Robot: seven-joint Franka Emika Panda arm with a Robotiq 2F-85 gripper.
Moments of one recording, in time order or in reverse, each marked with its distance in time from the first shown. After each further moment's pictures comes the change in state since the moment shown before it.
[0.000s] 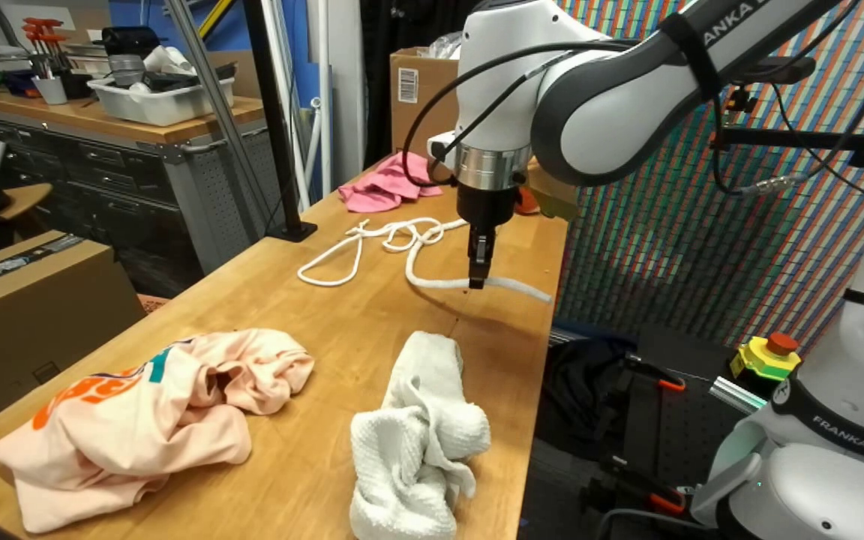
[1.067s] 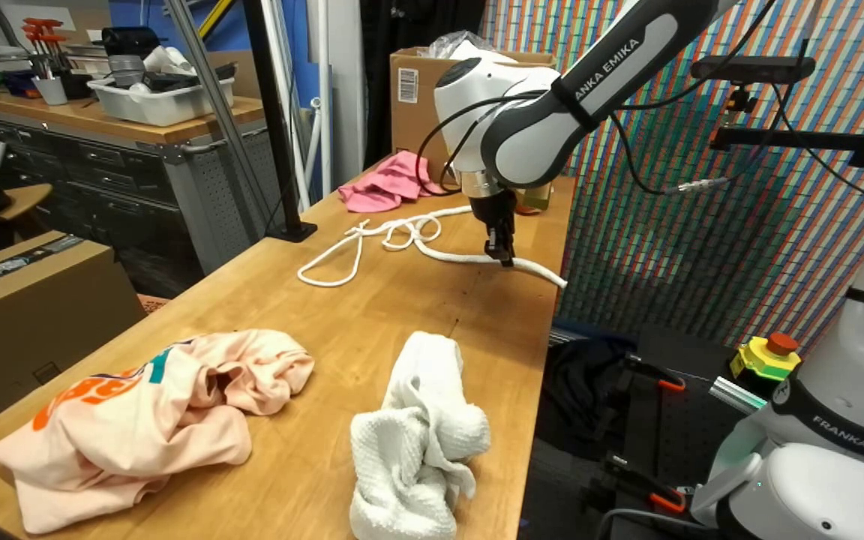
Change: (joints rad) arm -0.103 0.280 -0.155 0.217 -0.220 -0.208 0.094
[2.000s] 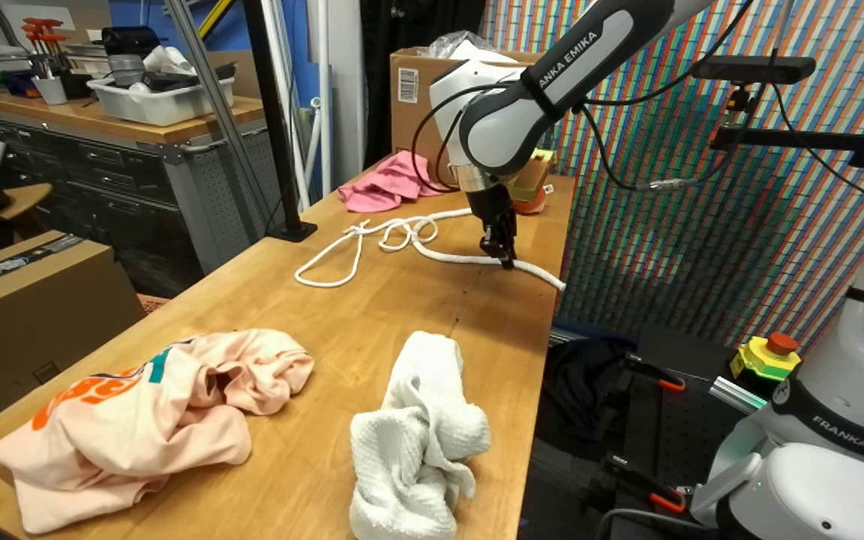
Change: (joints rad) arm -0.022 0.080 -0.033 0.108 0.148 -0.107 -0.035
